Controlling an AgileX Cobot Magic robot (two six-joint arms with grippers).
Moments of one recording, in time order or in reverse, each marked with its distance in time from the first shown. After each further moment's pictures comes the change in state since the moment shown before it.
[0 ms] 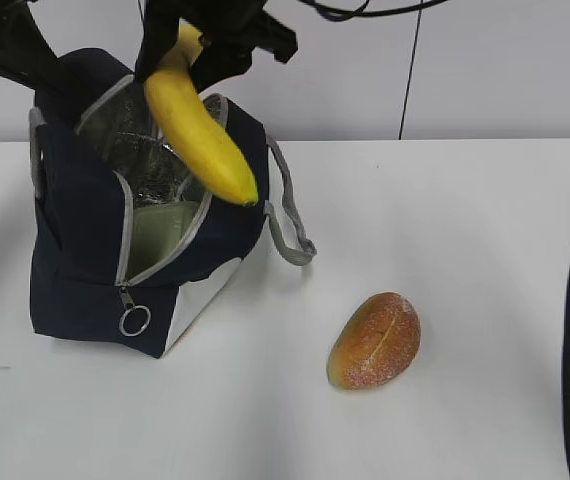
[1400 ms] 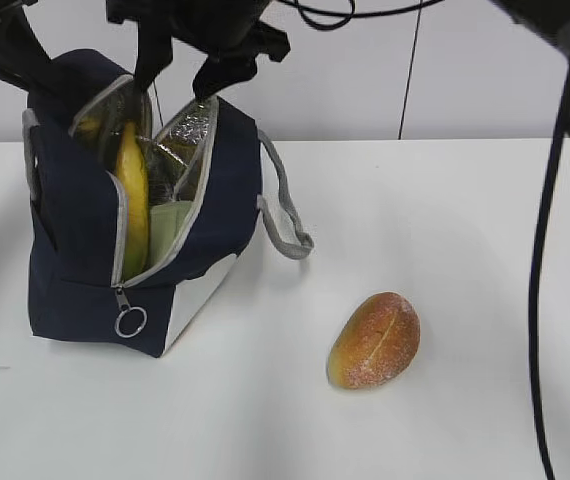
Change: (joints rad) left arm 0.002 0.000 0.000 0.020 0.000 0.000; right arm 0.020 0.101 -0.080 -0.064 -0.018 -0.112
